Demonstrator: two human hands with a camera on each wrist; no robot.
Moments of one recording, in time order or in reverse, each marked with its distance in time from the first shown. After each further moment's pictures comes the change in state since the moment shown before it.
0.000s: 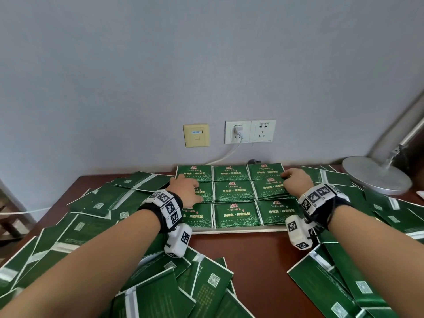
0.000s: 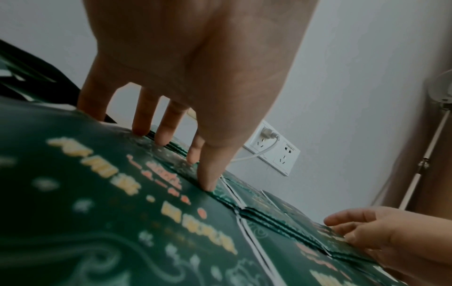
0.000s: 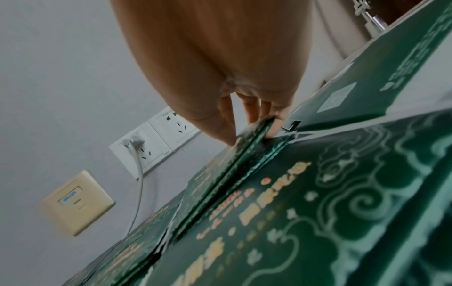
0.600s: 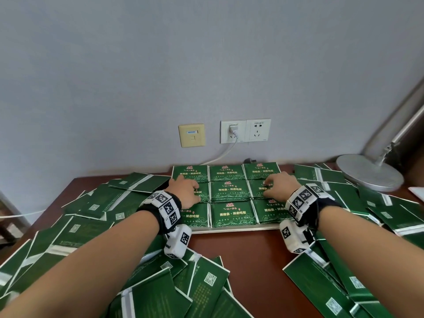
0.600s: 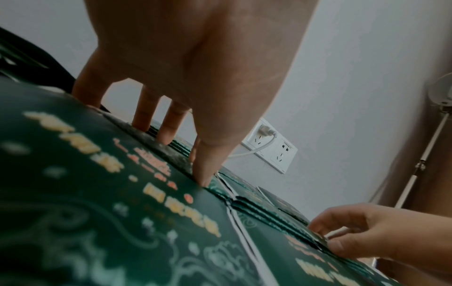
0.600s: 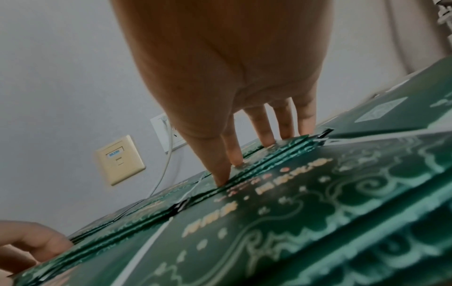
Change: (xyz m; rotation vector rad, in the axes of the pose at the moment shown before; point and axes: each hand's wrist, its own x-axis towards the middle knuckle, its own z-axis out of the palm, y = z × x) left_hand 0.002 0.007 0.003 0.013 -0.026 0.006; right_hand -0.025 -0.018 0.006 -0.452 -0.149 -0.159
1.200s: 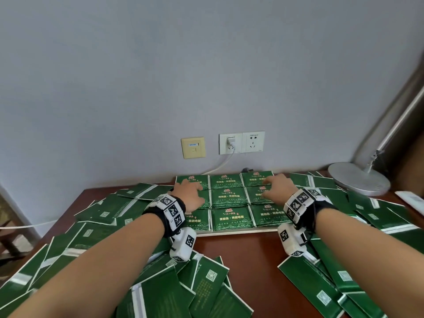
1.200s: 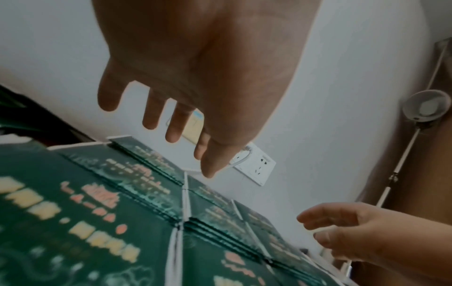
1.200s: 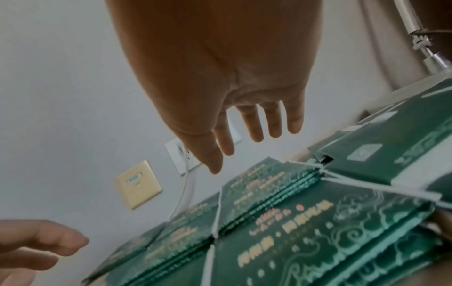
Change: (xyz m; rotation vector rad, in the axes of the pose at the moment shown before) left_hand -0.030 0.014 -0.019 -0.050 0.086 0.016; right_hand -0.029 0.000 -0.023 0.104 0.071 -0.044
